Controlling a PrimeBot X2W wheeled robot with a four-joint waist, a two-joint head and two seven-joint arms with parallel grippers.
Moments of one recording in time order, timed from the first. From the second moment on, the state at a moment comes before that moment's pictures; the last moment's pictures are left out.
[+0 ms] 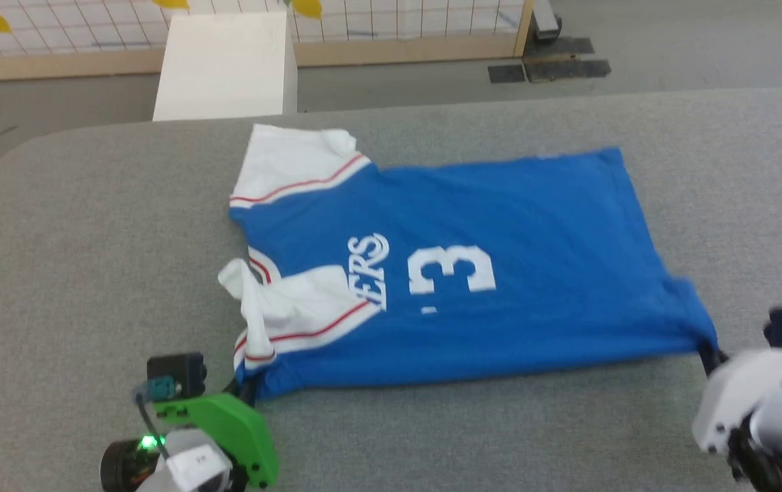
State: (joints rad) left arm -0.11 0.33 -0.42 0.18 -0.65 0.24 0.13; right arm -0.10 -0.05 -0.28 0.12 0.12 0.13 0.51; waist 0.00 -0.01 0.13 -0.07
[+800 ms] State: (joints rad) left arm 0.07 0.41 -0.46 0.07 -0.68 0.29 0.29; right arm 0.12 -0.06 -0.27 0.19 0.28 0.13 0.49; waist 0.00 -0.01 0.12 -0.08
